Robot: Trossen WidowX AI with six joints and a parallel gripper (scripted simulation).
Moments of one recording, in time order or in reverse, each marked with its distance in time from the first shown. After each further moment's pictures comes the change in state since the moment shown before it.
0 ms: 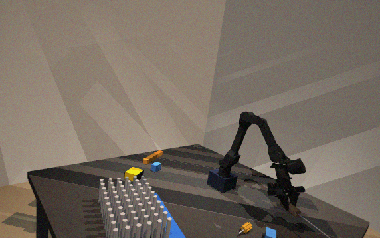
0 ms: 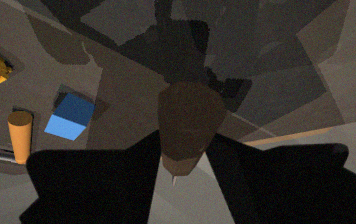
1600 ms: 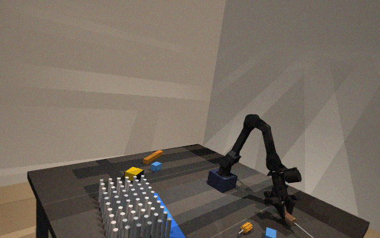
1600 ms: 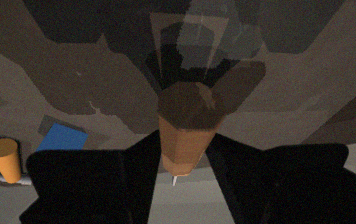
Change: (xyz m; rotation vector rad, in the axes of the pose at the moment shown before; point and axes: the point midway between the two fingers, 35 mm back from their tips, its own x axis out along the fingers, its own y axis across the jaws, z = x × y) arm 0.036 0.003 0.033 0.000 -0.001 0.000
